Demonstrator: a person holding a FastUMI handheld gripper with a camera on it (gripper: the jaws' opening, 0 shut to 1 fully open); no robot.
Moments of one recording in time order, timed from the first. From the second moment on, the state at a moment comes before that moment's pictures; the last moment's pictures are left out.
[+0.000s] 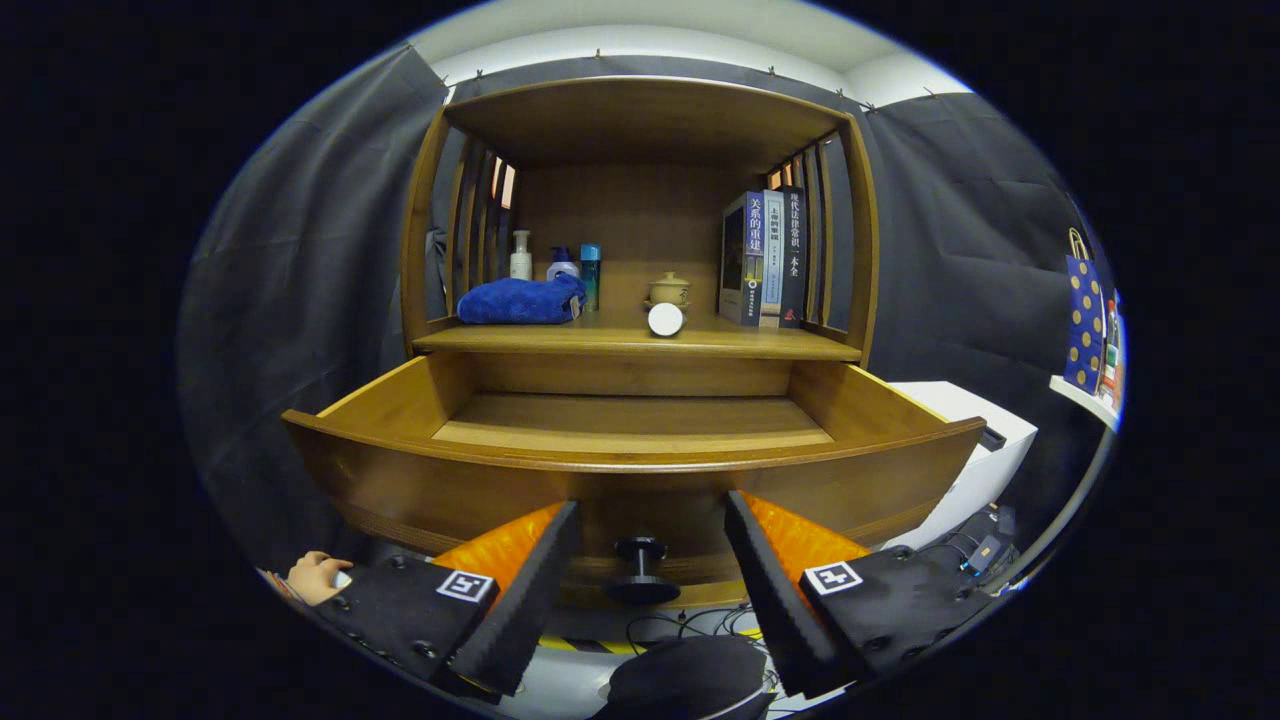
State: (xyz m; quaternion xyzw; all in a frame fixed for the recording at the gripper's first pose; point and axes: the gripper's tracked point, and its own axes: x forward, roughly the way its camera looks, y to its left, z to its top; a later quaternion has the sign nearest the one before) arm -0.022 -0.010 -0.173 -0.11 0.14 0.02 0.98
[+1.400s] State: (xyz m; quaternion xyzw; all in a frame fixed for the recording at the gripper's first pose) arm 0.109 0.004 -0.173 -0.12 0.13 0.02 0.98
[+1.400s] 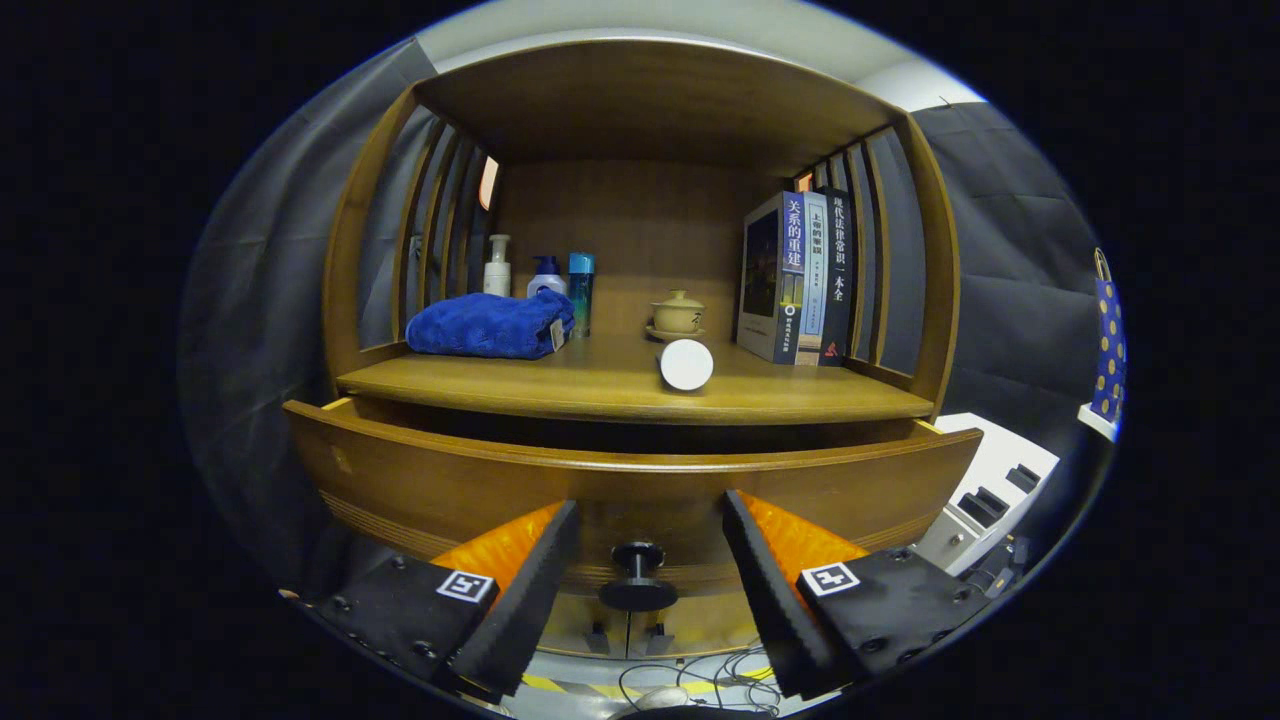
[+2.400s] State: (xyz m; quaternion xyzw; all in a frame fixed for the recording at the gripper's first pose) arm 0.148 -0.001 -0.139 -0.13 0.10 0.01 0.99
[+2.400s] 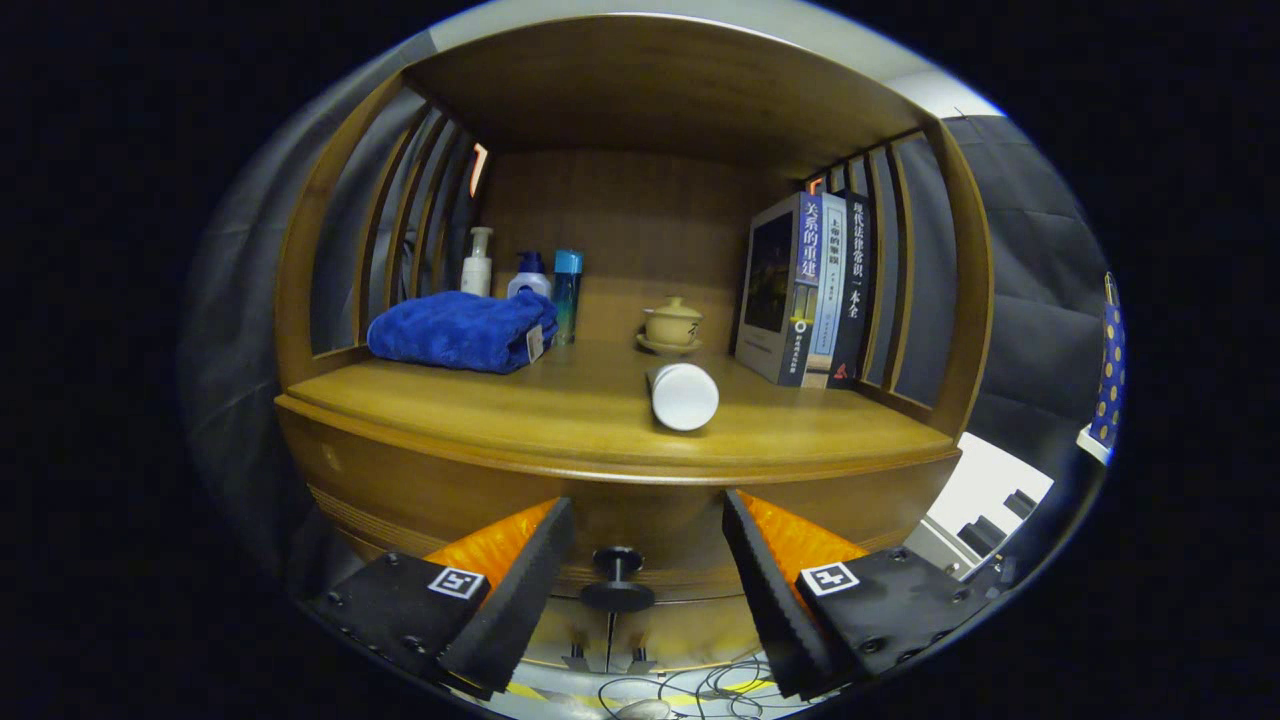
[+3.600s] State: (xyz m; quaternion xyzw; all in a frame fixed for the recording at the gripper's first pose) arm 0.052 0.032 0.196 -0.08 -0.04 0.09 0.99
